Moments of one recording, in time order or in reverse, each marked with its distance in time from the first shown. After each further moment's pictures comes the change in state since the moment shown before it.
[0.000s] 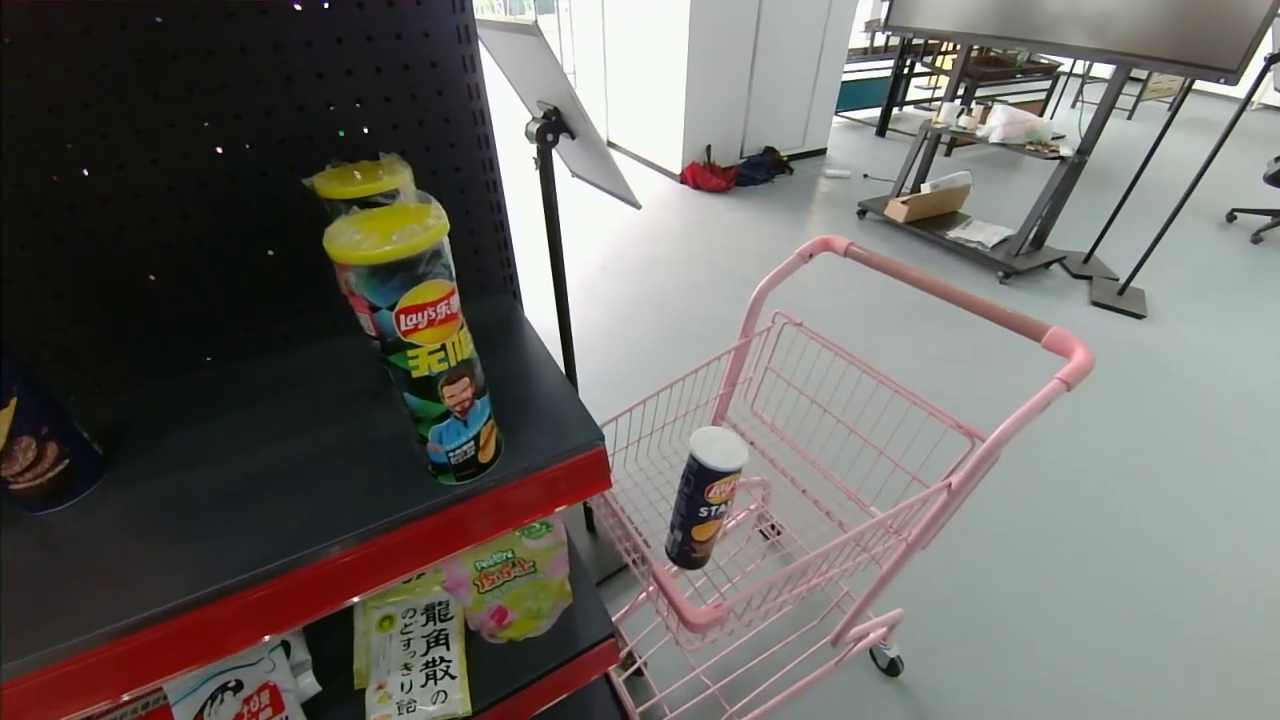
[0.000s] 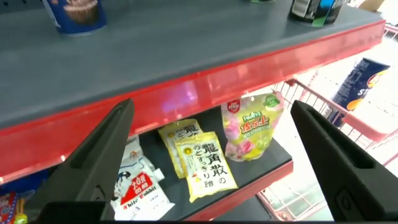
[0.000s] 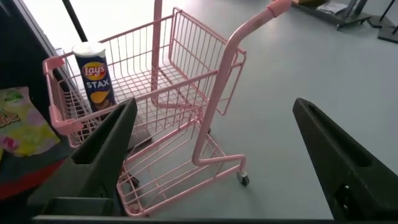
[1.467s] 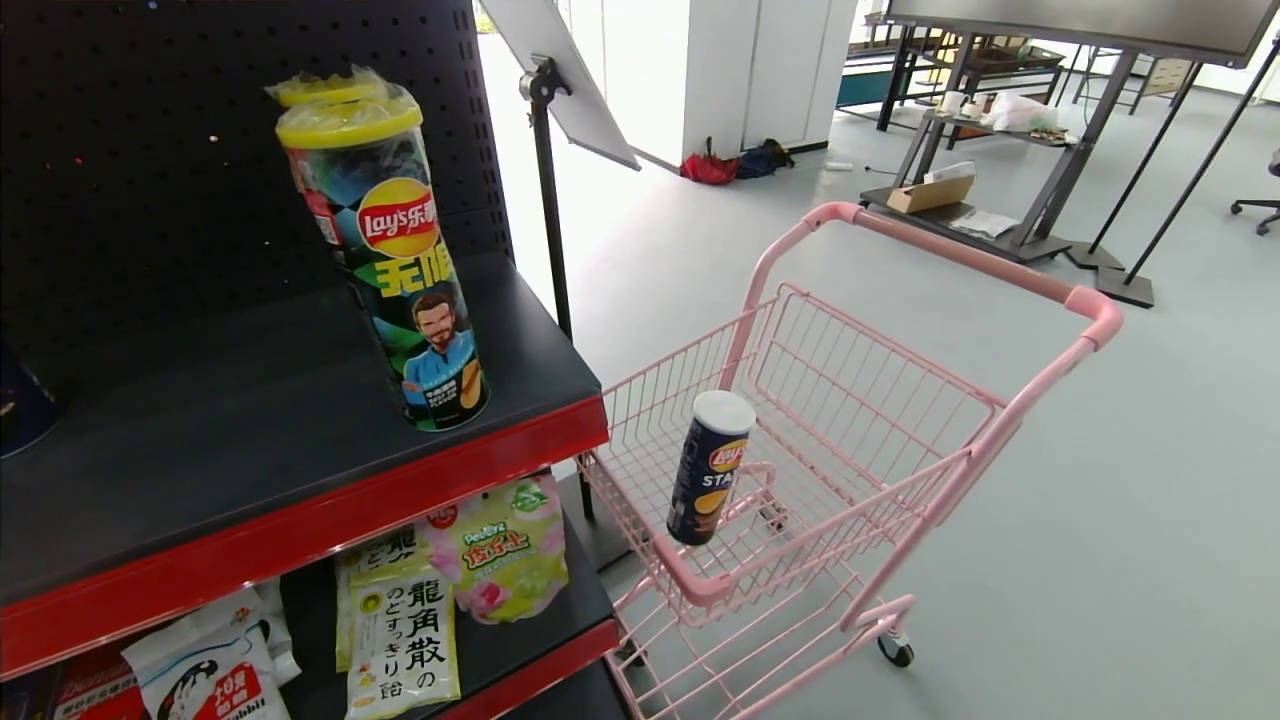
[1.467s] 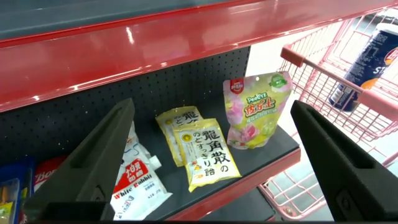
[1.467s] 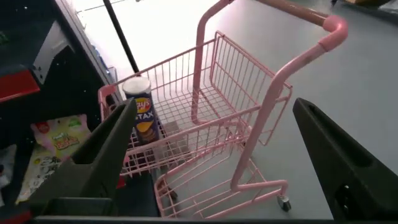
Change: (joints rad) left arm 0.000 0.000 0.000 0.000 0.000 0.000; right arm 0.096 0.630 -0.376 -0.246 0.095 0.112
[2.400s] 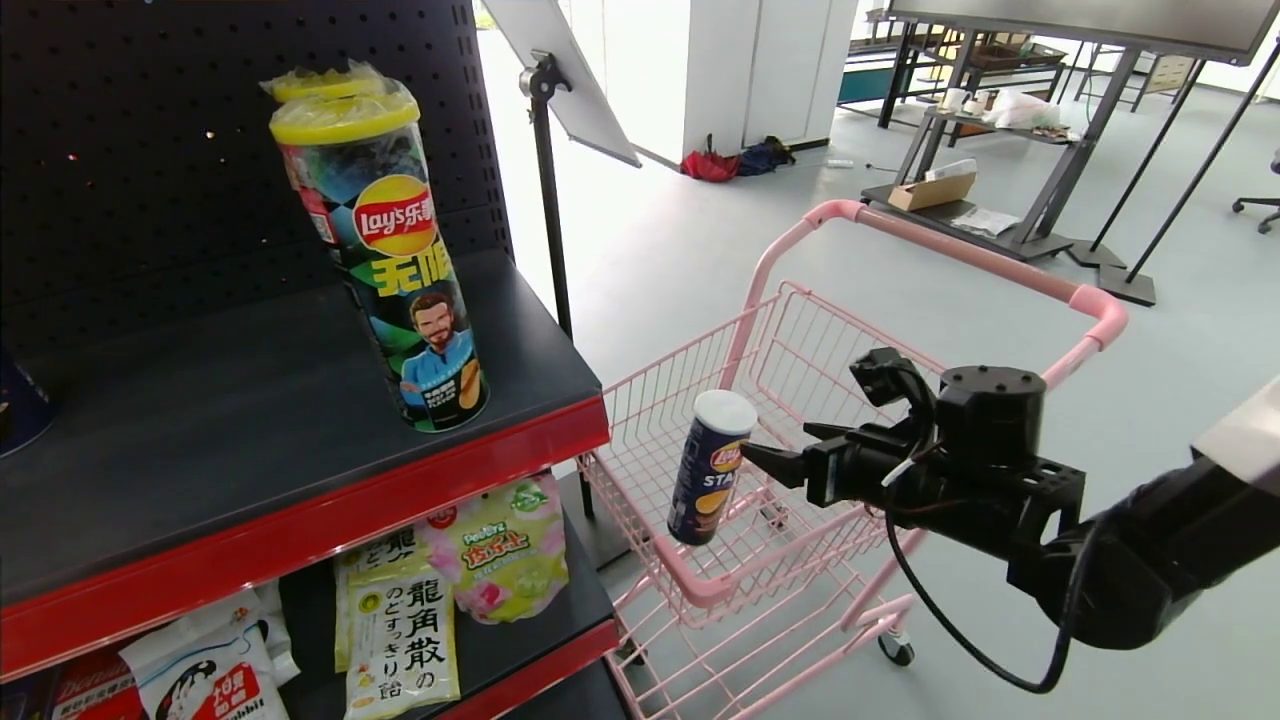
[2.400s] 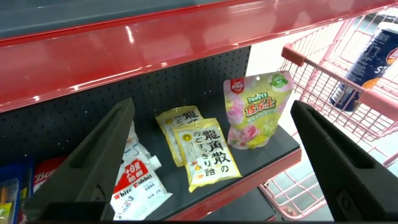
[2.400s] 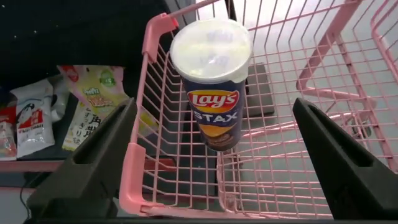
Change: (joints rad) left arm 0.000 0.000 0.000 0.000 0.000 0.000; right arm 0.313 1.359 -0.255 -0.811 0.139 0.033
